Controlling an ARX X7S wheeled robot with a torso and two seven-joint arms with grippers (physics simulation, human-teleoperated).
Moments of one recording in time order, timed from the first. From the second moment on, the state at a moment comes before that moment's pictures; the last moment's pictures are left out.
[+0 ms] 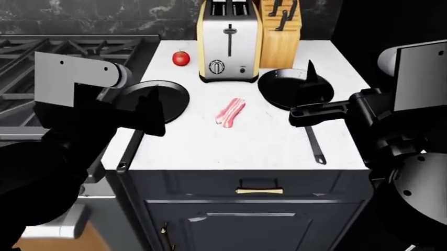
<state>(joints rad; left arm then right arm) -0.84 -0.49 0.00 0.57 -1.16 -1.29 -0.61 0.88 0.56 -0.08 -0.75 1.20 1.20 0.83</state>
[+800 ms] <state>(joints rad) -0.85 -0.50 0.03 0.57 -1.17 -1.27 -0.63 0.86 0.57 -0.09 -0.74 1.18 1.16 0.83</state>
